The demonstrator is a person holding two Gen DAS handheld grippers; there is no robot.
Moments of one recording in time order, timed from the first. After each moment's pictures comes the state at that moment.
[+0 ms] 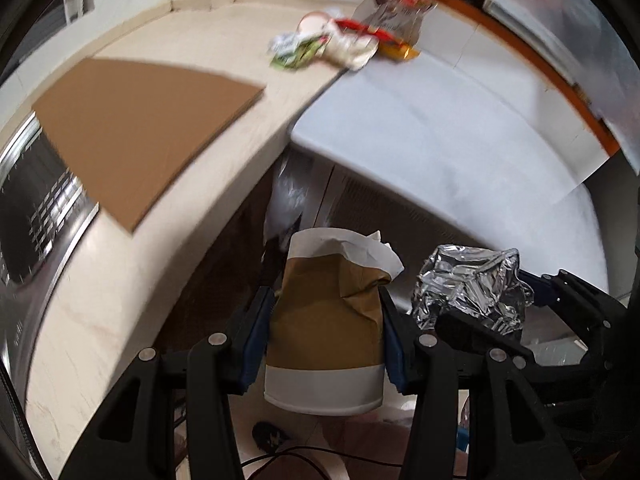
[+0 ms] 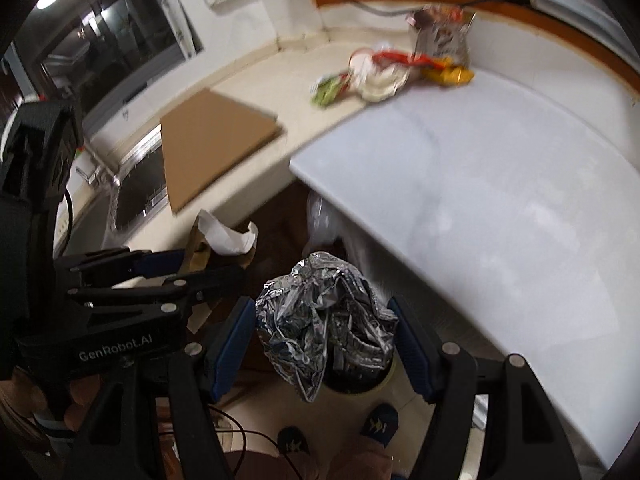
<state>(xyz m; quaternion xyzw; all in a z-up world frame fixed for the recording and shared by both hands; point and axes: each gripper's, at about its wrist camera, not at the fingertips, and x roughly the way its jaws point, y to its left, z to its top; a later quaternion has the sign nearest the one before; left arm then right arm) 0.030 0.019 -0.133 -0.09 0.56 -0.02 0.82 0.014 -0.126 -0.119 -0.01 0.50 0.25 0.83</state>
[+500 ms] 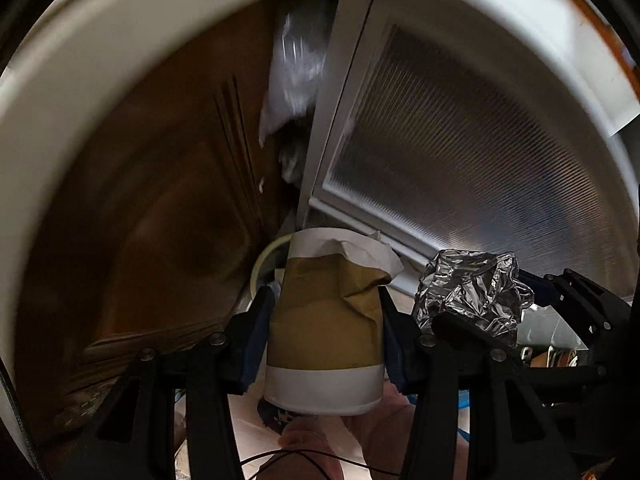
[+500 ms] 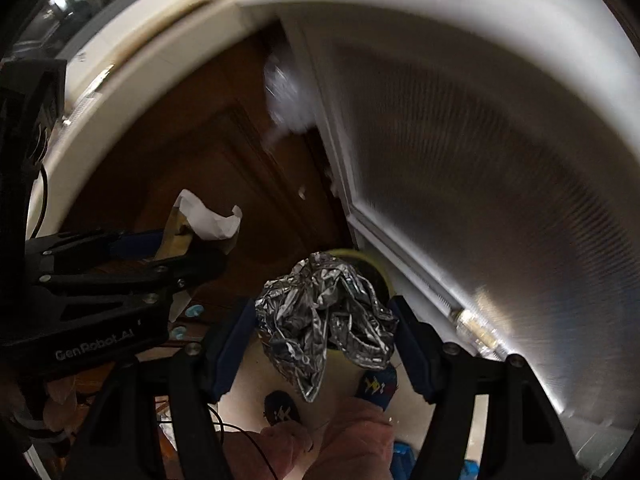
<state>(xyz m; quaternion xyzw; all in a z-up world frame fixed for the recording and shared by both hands) 0.014 0.014 -0.266 -0.07 0.62 -0.03 0.78 0.000 -0.121 -0.253 -0.02 0.58 0.21 0.79</state>
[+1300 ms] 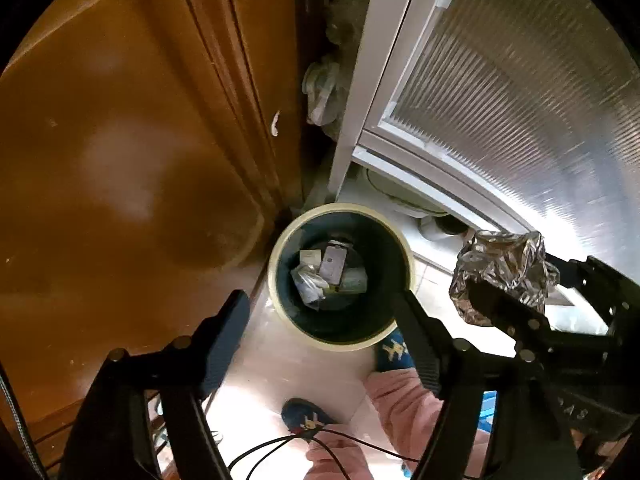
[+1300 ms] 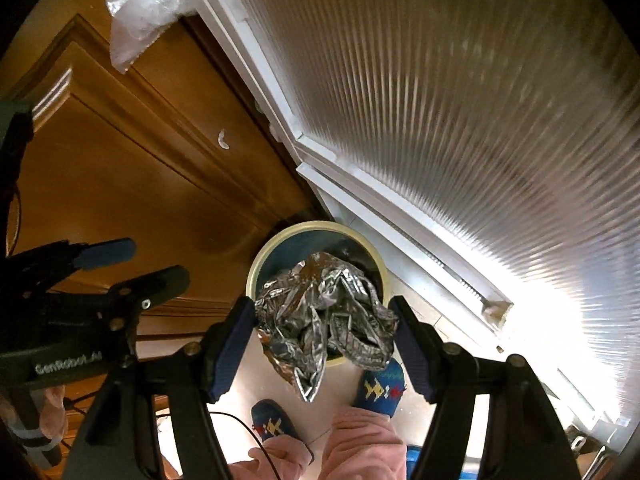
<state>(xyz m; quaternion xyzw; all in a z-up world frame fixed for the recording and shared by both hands) 0.037 0.028 -0.396 -0.03 0.66 0.00 0.75 0.043 -0.125 -0.399 0.00 0.62 0.17 0.77</state>
